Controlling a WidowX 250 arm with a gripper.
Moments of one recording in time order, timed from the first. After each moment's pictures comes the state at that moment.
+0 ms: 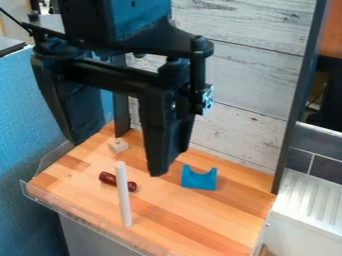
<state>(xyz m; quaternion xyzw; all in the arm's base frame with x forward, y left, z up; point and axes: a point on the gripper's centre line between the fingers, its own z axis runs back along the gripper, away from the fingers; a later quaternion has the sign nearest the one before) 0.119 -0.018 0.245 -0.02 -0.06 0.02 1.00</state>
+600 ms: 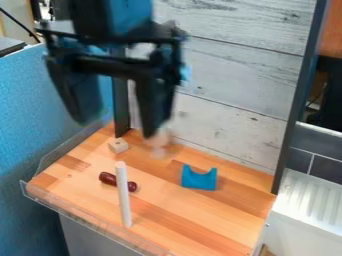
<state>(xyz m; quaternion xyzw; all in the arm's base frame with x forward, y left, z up) 0.156 0.020 0.232 -0.04 -0.07 0.07 0.99</state>
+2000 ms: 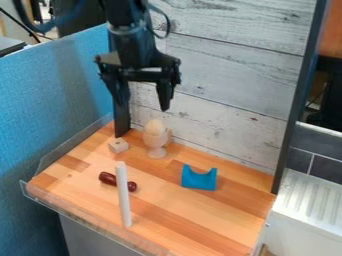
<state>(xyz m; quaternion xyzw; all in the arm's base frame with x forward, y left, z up) 0.301 0.107 0.155 0.00 -0.17 0.16 0.97</state>
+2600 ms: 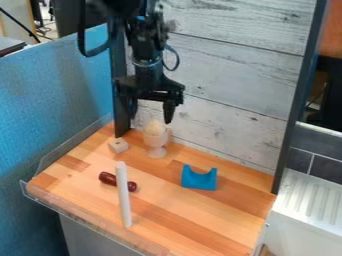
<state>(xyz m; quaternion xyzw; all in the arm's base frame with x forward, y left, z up) 0.361 0.144 0.096 0.05 -0.16 0.19 0.97</state>
